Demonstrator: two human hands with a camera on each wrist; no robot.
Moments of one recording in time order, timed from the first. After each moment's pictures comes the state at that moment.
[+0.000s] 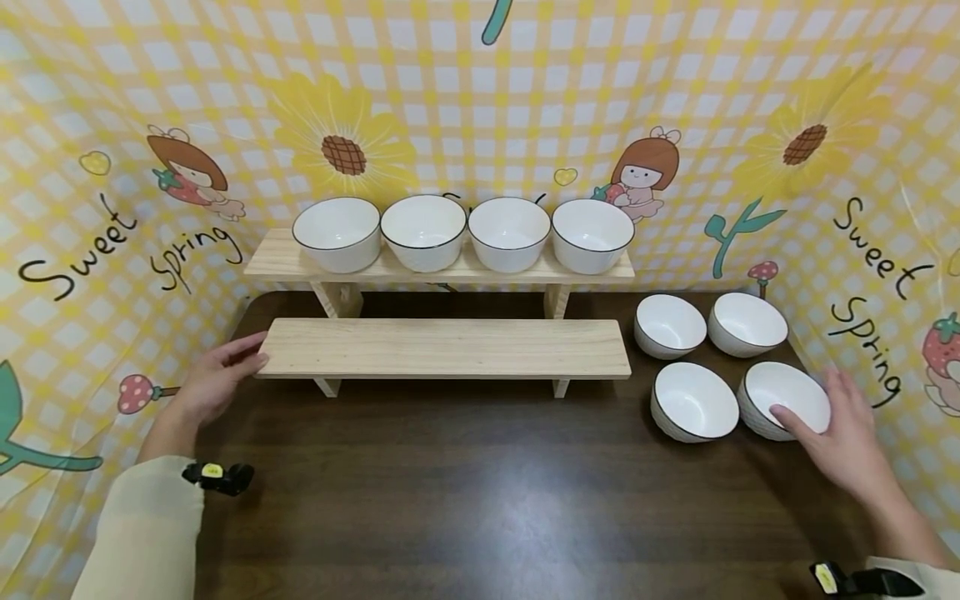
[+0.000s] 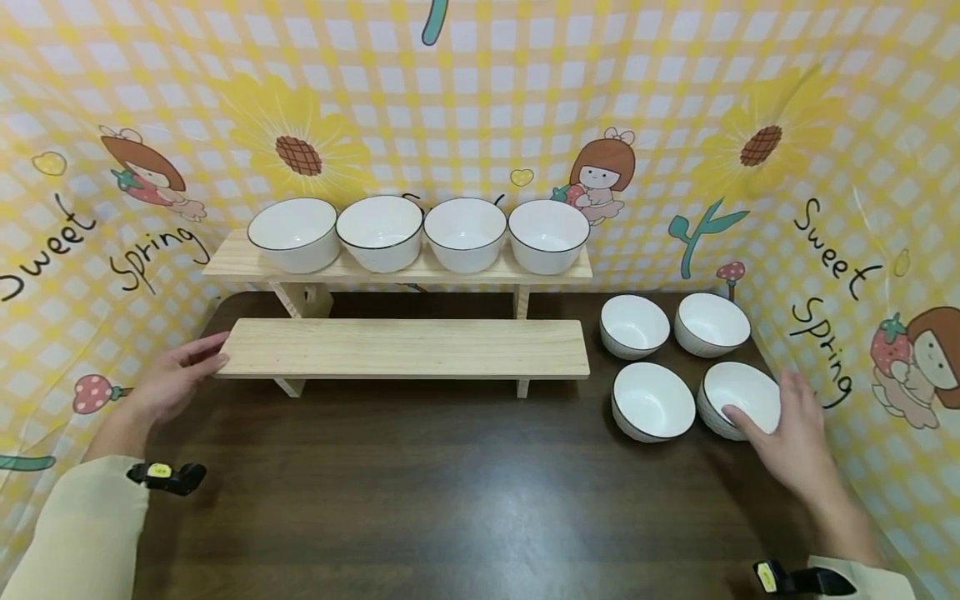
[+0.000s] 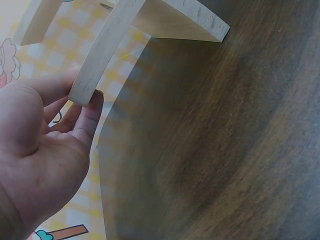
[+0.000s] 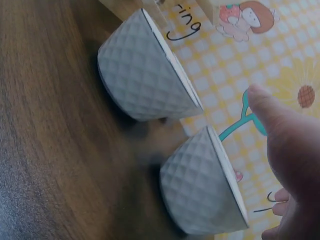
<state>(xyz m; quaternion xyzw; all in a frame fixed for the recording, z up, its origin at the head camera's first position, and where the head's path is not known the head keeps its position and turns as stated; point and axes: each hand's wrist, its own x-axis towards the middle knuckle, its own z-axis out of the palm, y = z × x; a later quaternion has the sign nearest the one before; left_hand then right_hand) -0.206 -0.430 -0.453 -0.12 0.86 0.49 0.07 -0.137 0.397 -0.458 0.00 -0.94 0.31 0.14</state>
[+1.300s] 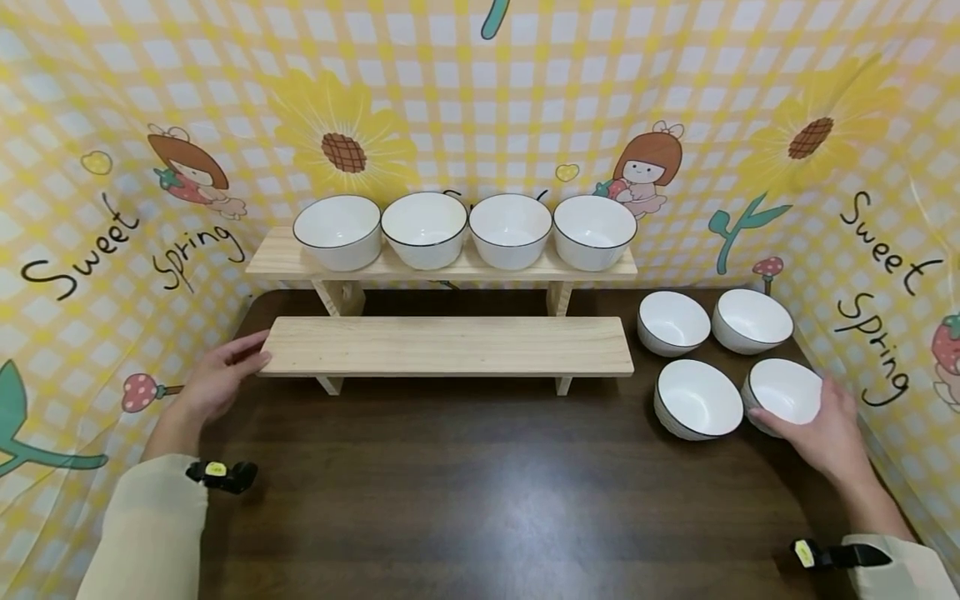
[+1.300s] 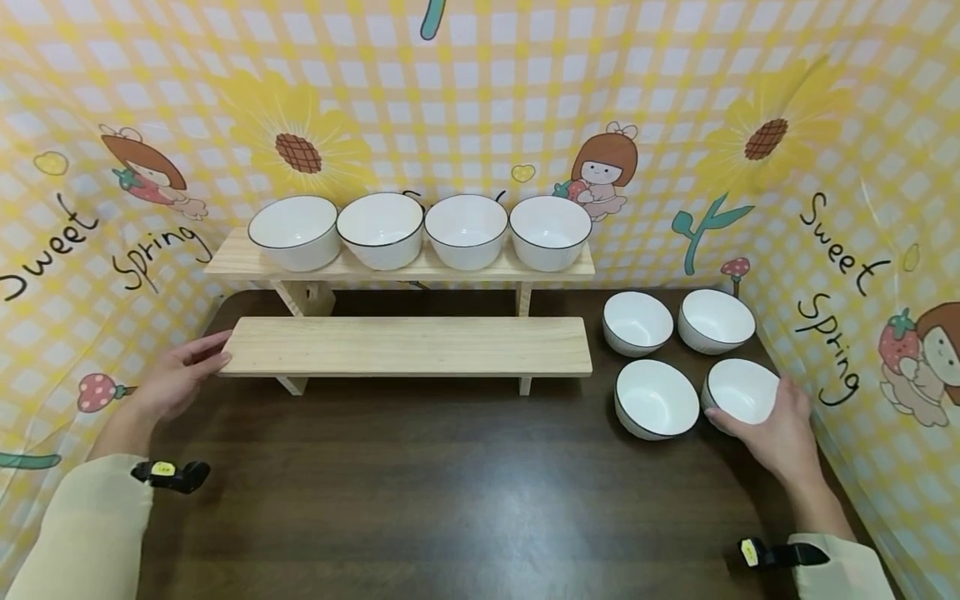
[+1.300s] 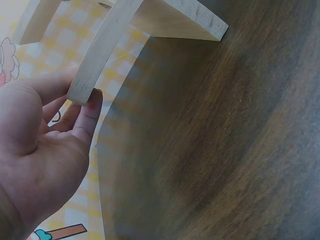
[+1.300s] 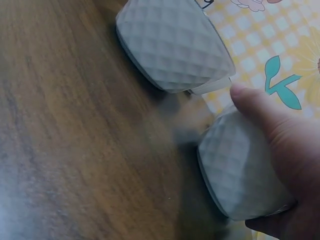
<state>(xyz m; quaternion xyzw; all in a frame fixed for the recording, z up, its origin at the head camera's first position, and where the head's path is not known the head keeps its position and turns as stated) -0.205 -0.429 -0.452 -0.11 0.86 0.50 0.08 -0.158 0.398 -0.484 -0.10 -0.94 0.31 0.07</state>
